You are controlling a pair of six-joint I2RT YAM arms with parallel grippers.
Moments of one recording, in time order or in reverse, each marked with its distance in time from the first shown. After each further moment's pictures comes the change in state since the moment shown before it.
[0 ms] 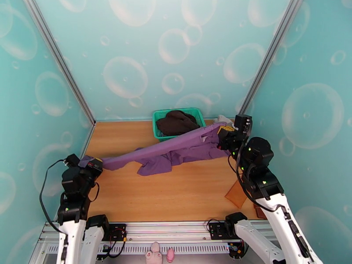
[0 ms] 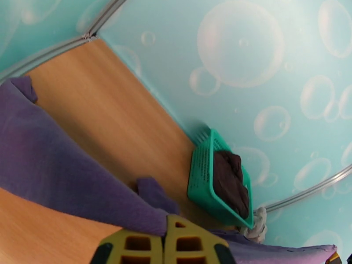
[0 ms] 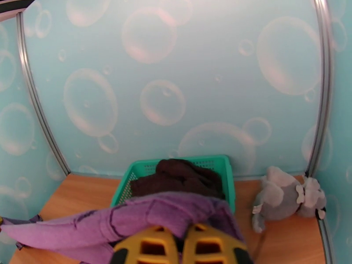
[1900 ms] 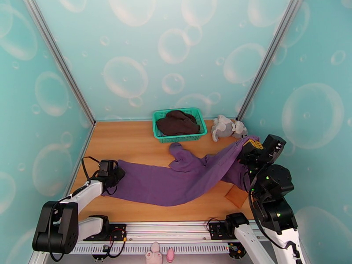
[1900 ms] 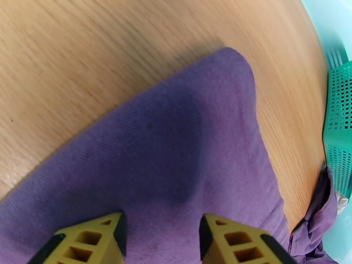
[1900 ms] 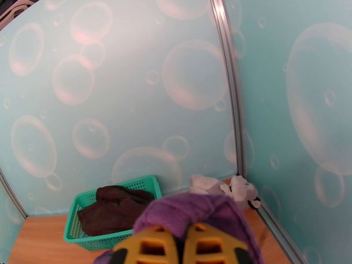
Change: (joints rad) left arm -0.241 0.845 -0.078 0.269 -0.232 0.026; right arm -0.074 -0.262 -0.078 -0.066 0.258 0.003
